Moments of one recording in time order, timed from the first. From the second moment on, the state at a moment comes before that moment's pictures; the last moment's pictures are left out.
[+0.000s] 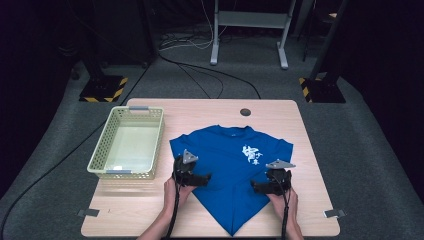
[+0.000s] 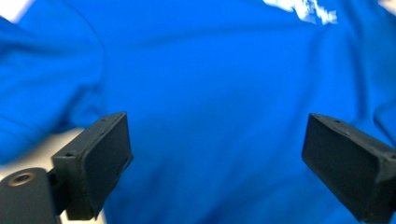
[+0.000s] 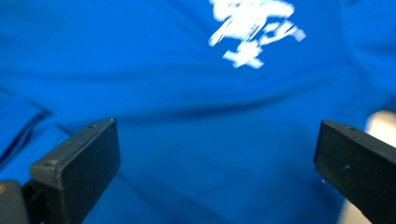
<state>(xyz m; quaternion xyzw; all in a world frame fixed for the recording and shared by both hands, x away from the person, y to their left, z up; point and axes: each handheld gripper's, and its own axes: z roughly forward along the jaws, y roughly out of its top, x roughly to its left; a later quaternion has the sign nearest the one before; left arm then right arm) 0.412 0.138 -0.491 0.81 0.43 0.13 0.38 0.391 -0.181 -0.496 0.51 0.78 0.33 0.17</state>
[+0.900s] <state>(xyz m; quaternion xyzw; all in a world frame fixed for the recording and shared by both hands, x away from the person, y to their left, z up) 0.454 0.130 -0.511 0.82 0.42 0.17 0.34 0.428 -0.186 -0.509 0.52 0.77 0.31 0.20</state>
